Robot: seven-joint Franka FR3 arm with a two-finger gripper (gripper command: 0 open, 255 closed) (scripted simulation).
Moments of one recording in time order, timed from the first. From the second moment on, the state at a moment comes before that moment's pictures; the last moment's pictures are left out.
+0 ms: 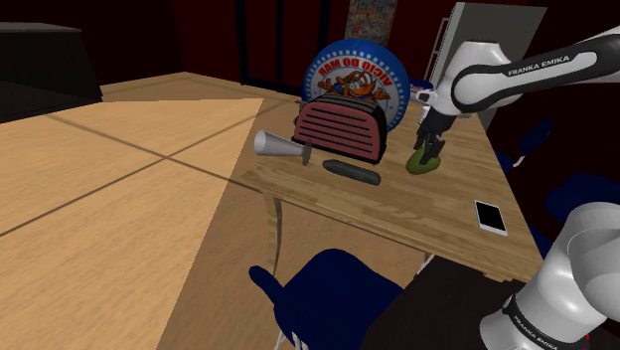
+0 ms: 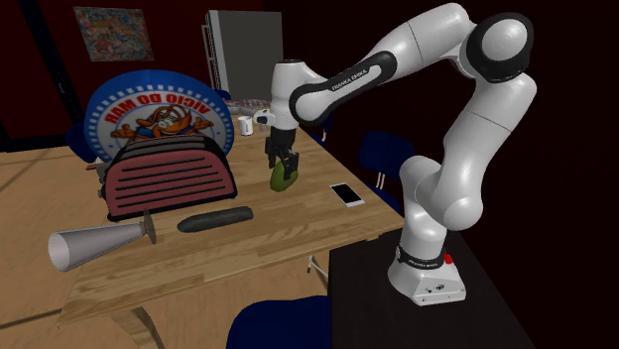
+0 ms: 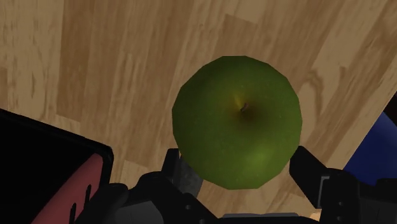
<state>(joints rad) 0.20 -0.43 -0.54 -2.47 -0.25 2.23 -0.94</state>
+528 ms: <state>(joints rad) 0.20 -0.47 -0.52 -2.39 -0.25 2.11 -0.94</state>
